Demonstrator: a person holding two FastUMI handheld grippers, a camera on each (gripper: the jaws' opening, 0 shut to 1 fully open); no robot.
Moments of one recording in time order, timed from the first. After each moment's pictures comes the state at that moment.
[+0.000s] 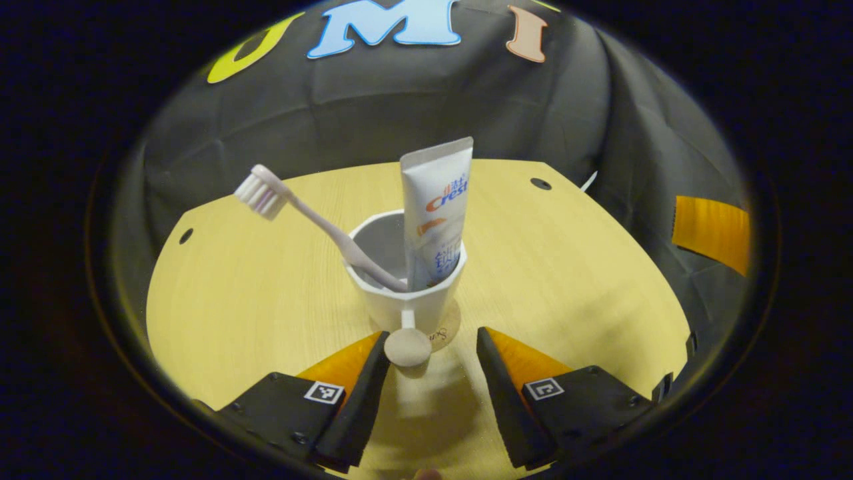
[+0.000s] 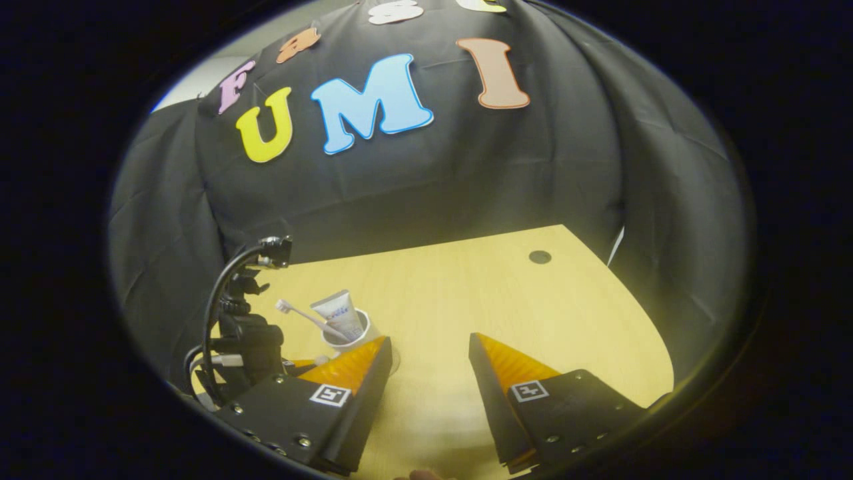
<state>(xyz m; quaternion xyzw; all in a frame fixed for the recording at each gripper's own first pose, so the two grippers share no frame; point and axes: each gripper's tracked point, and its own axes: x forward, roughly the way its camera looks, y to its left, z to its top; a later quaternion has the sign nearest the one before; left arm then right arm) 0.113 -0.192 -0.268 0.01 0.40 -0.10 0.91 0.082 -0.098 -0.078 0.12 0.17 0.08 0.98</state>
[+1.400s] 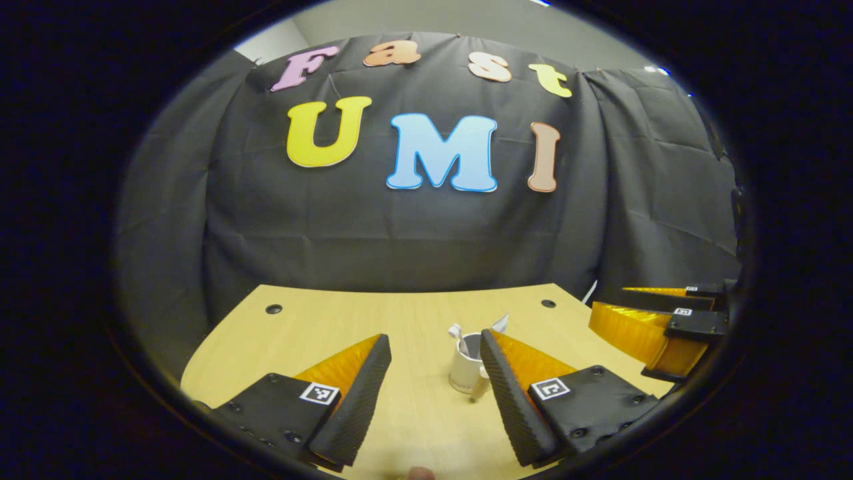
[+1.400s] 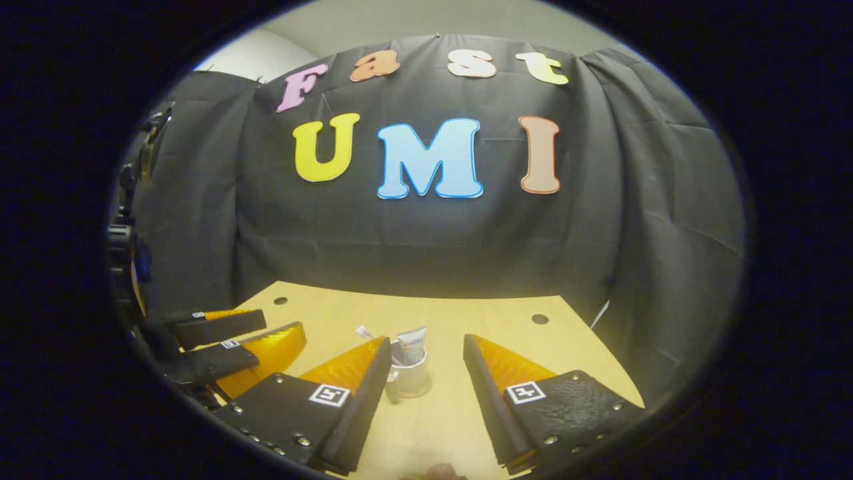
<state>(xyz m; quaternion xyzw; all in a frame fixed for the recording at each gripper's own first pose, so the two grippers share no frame) 0.036 -0.081 -0.039 -0.01 0.14 -0.05 0.99 0.010 -0.017 0.007 0.01 0.05 0.05 1.00</state>
